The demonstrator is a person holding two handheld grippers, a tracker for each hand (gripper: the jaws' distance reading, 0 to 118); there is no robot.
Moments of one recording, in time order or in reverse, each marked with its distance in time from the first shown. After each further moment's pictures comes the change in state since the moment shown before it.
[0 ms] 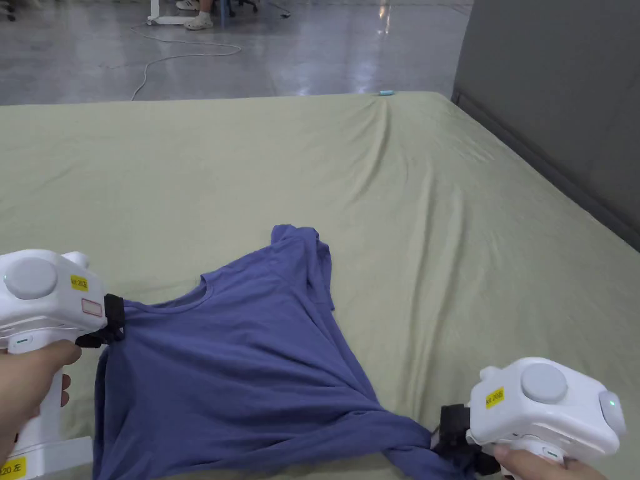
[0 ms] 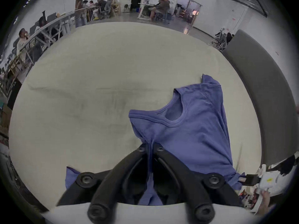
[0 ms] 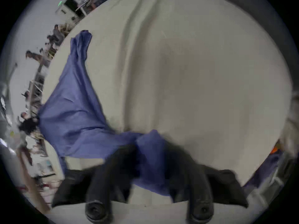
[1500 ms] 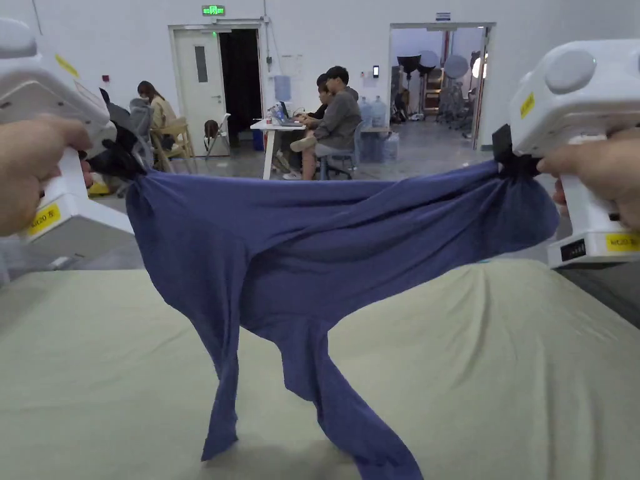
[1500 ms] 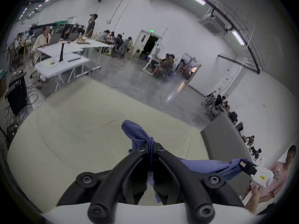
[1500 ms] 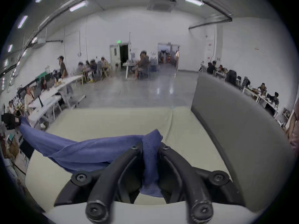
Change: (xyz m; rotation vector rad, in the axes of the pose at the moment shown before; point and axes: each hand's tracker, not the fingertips) left arm -0.032 0.331 0.256 0.467 -0.139 0.244; right arm -0.307 0.279 0.319 0.792 -0.120 0.556
